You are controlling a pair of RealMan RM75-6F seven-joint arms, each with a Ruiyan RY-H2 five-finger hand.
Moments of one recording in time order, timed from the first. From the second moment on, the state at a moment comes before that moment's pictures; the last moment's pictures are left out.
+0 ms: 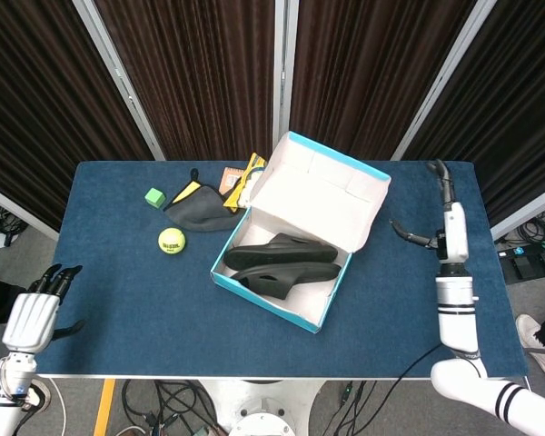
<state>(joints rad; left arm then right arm) -0.13 -1.32 -0.01 -1.37 1.54 1.46 0.03 0.47 -1.47 0.42 -1.47 -1.28 1.29 0.53</state>
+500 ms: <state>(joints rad) -0.13 -1.32 -0.02 -1.35 1.53 1.47 0.00 0.62 -1.46 0.29 -1.56 -1.44 1.15 0.17</state>
